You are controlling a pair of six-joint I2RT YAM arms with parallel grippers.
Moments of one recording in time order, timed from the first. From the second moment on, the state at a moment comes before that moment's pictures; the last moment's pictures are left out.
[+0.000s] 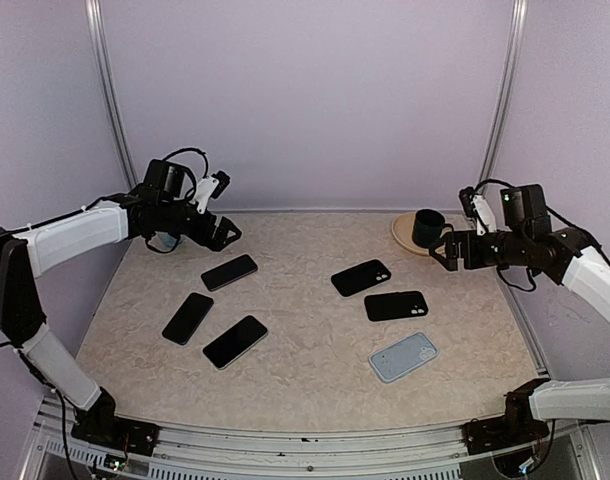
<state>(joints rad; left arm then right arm) -0.38 1.57 1.25 -0.32 0.23 0.19 0.31 1.03 0.96 -0.55 -0.18 0.14</state>
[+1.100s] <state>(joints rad) -0.29 2.25 1.75 -0.66 0.28 0.47 0.31 1.04 0.86 -0.49 -0.30 0.20</state>
